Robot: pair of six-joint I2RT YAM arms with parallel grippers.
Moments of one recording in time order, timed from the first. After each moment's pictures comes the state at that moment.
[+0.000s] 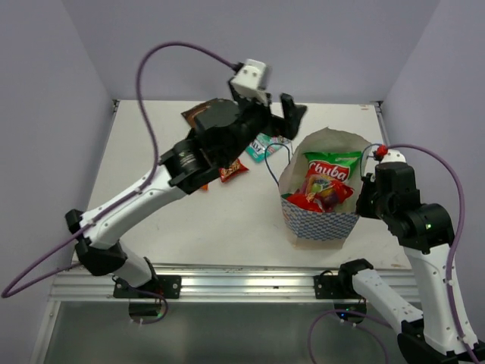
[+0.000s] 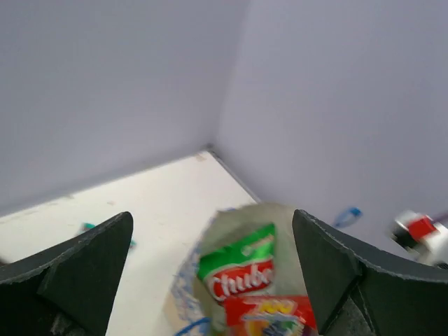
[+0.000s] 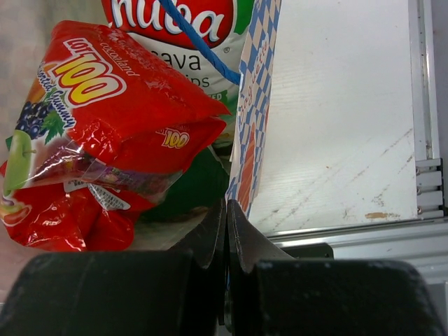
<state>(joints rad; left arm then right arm) -1.04 1.61 1.90 -0.23 -0.28 -0.25 0.26 0.80 1.29 -1.31 0.24 0.34</state>
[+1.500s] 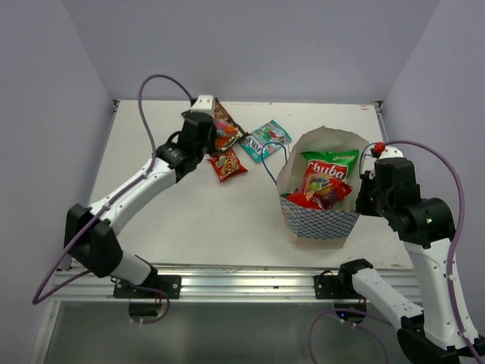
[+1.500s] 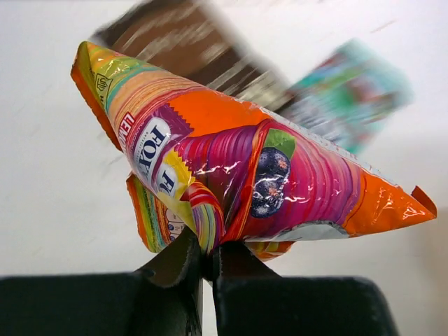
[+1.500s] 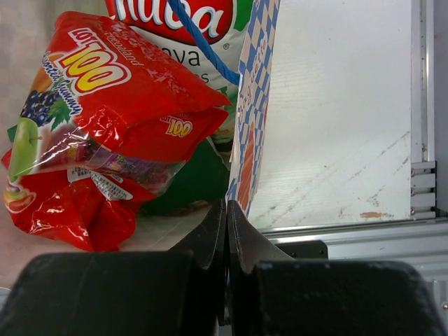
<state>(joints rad) -0.52 1.52 1.20 -0.34 -0.45 -0.29 0.26 0.84 1.34 -1.34 0.23 0.31</state>
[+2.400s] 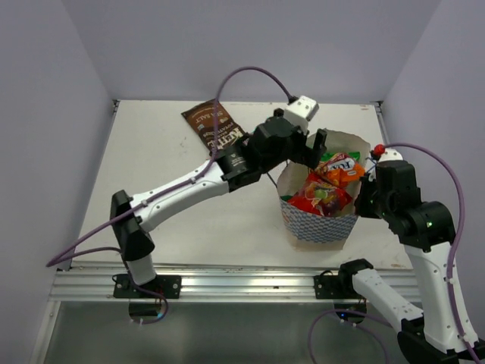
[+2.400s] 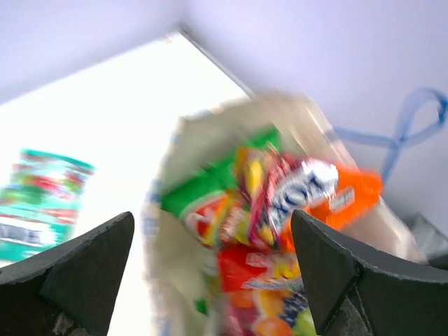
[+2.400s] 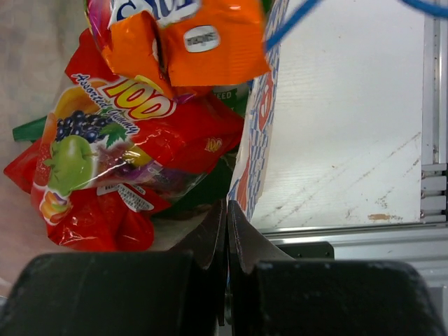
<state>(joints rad) -1.04 1.80 1.81 -0.27 -0.18 -0.27 0.26 0.82 1.32 -1.33 0.20 0.31</state>
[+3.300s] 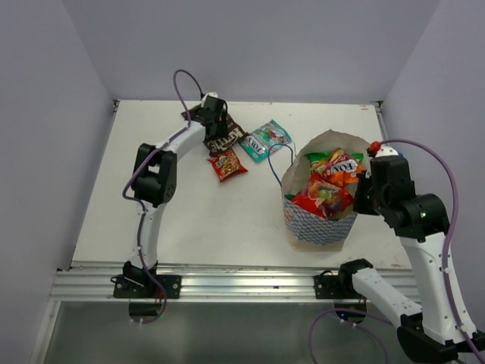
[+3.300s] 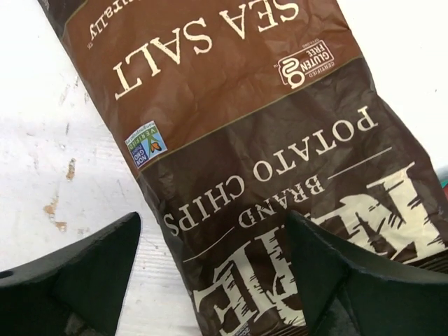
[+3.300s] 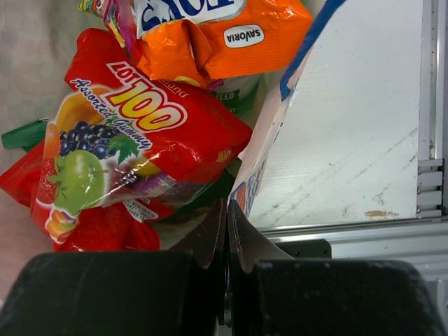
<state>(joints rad) -0.36 2.30 1.90 -0.43 -0.36 -0.34 0.26 0.86 1.31 -1.33 0.21 0.31</state>
